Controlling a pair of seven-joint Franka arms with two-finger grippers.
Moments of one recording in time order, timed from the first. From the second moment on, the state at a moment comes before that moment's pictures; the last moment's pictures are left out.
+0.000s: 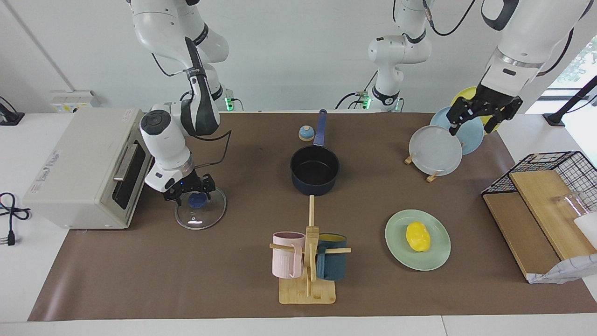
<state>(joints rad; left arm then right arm) -0.06 0.01 -0.05 -1.47 0.01 1.50 -0.09 -0.05 0.22 0.13 -2.08 -0.04 2.37 -0.11</state>
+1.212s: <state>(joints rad) -0.06 -0.05 -0.05 -1.58 -0.02 1.50 -0.09 0.04 -0.02 -0.03 -1.67 -0.05 1.54 -0.09</state>
